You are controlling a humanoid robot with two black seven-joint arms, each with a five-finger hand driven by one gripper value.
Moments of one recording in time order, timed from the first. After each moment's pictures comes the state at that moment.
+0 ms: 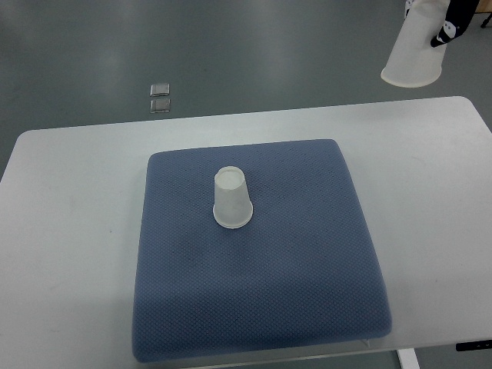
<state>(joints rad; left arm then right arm) -0.04 0.00 0.07 -0.38 0.06 0.01 0.16 2.38 -0.51 -1.07 1.19 -0.61 0.57 0.04</state>
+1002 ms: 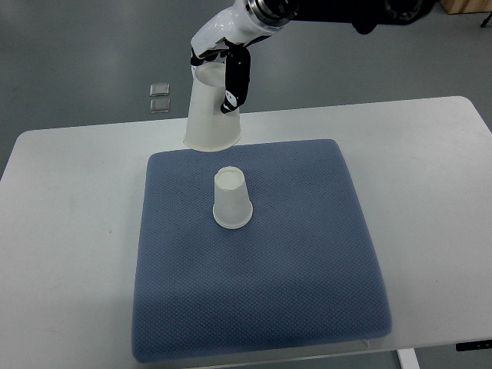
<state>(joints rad) -0.04 0.00 0.07 -0.38 0.06 0.01 0.16 2.37 0.00 -0.93 1.19 -0.15 0.36 0.04</state>
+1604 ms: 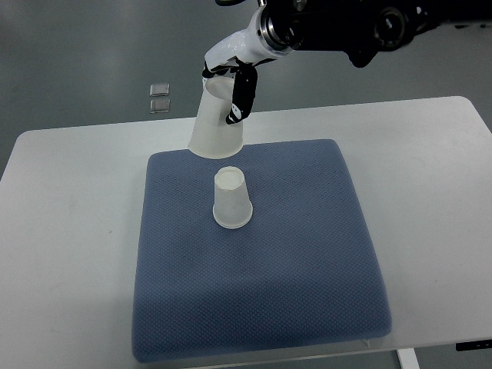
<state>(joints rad) -0.04 0.00 0.07 -0.38 0.06 0.01 0.16 2.26 0.00 -0.95 1.19 -0.09 0.27 0.02</state>
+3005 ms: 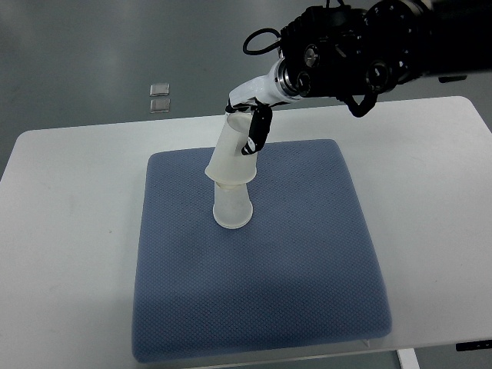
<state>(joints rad) -0.04 0.00 0.07 -0.38 0.06 0.01 0.16 2.10 0.00 -0.96 1.19 -0.06 0.18 -0.01</state>
